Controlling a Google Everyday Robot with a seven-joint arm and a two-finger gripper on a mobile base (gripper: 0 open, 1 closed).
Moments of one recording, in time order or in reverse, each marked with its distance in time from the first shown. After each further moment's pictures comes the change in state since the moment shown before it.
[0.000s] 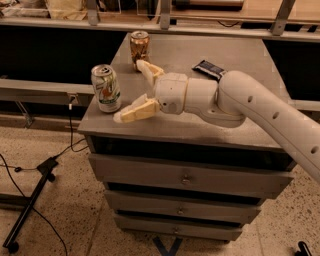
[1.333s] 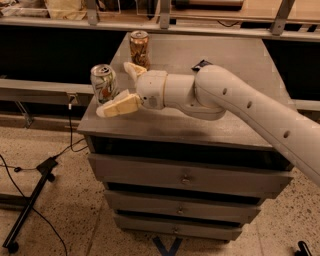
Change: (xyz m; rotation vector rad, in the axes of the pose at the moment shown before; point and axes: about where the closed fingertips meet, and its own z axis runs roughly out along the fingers) arm 0.020 -0.015 0.047 0.018 0.074 0.086
